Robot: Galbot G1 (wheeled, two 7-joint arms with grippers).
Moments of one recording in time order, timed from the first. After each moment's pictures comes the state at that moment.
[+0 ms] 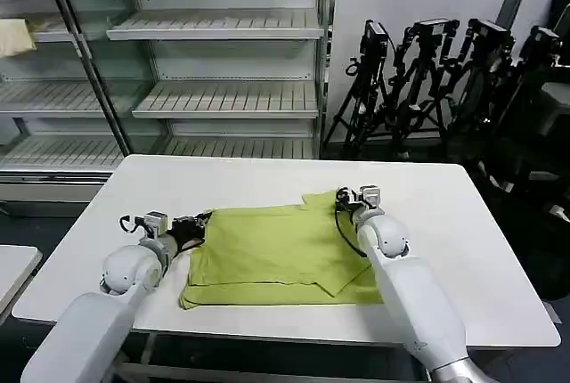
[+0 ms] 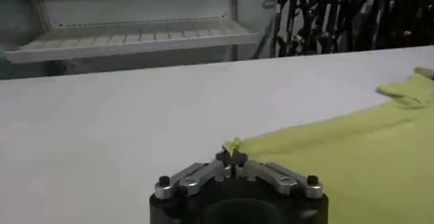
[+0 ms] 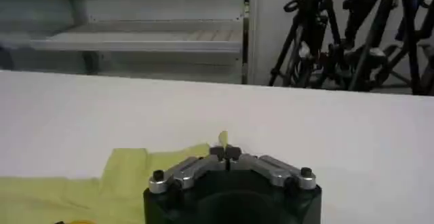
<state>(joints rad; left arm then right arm) 0.79 -0.96 -0.21 -1.57 -0.65 0.55 0.02 -0.62 1.32 0.20 1.43 0.44 -0.56 0.10</state>
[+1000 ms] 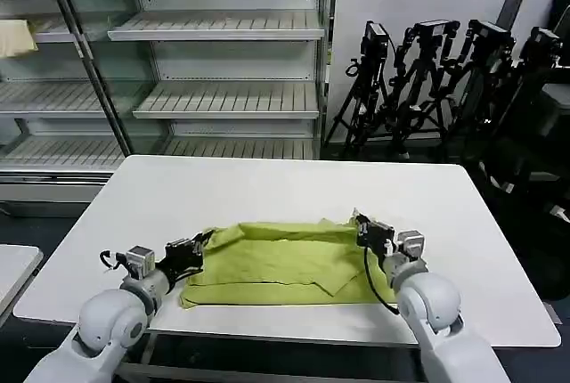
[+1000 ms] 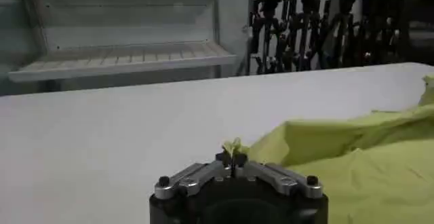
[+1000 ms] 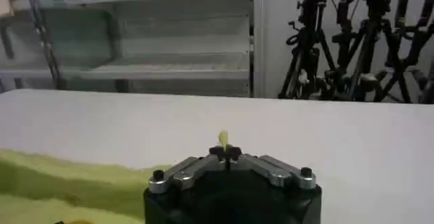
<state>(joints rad) 1.13 -0.91 -0.36 -1.95 -0.65 0.51 -0.05 -1.05 1.19 0.36 1.91 0.44 -0.54 0.07</state>
